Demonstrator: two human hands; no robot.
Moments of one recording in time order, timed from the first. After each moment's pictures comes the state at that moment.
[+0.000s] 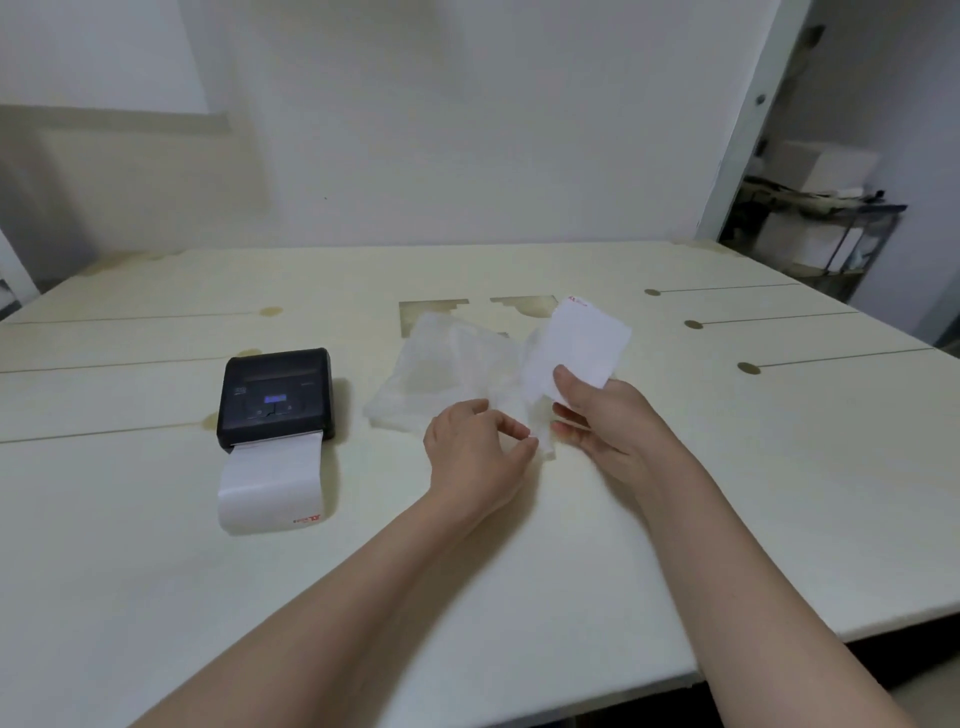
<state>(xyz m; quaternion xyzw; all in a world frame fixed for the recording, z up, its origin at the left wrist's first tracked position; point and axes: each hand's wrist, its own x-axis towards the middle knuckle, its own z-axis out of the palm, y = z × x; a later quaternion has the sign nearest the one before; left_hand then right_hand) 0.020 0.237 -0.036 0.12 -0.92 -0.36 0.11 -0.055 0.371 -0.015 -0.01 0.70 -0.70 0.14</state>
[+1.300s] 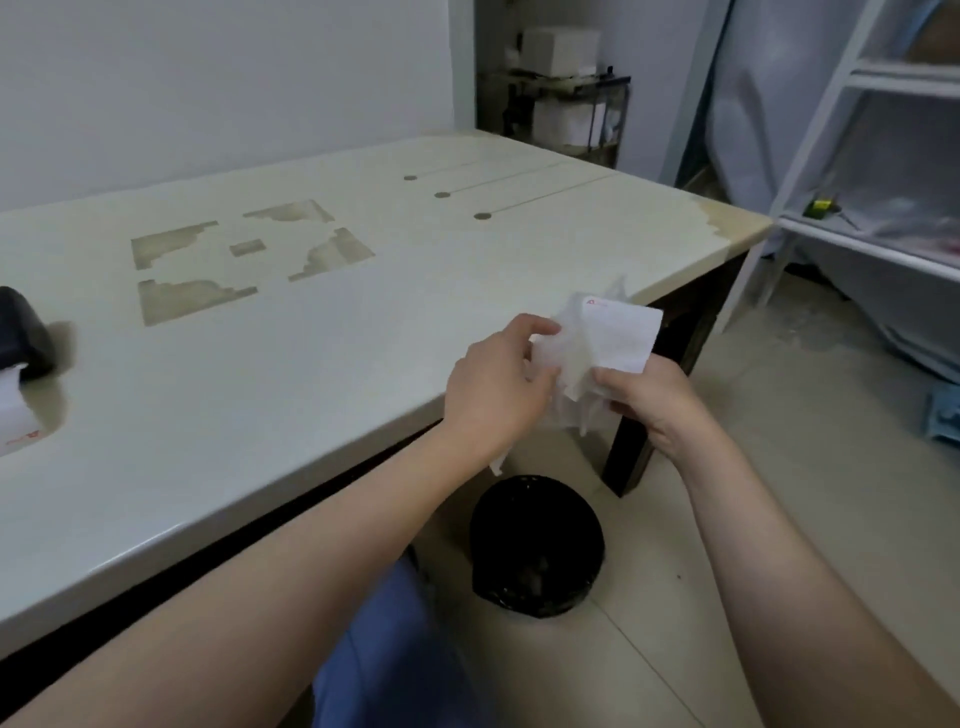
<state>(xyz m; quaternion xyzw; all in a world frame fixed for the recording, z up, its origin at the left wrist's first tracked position) 0.127 0.470 -0.049 -0.17 -0.90 -0.39 0.08 0.117 0.651 -0.094 0.17 0.73 -0.66 -0.06</state>
